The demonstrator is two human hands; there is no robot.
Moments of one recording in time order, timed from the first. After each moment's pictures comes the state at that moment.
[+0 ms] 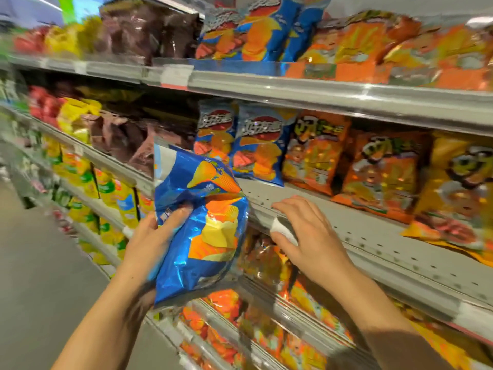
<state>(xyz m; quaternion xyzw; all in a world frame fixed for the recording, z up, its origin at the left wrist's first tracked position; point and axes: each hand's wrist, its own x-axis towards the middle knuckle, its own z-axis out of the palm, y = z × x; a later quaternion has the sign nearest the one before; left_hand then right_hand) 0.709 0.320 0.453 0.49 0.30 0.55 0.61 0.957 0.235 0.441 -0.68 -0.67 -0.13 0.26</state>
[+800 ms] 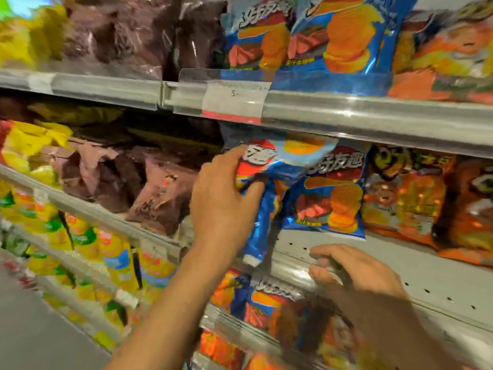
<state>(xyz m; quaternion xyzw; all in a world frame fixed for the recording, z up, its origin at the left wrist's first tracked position) 0.755 0.559 0.522 0.77 0.26 0.55 0.17 0.896 0.382 0.446 -0.81 -0.50 -0.11 0.30</state>
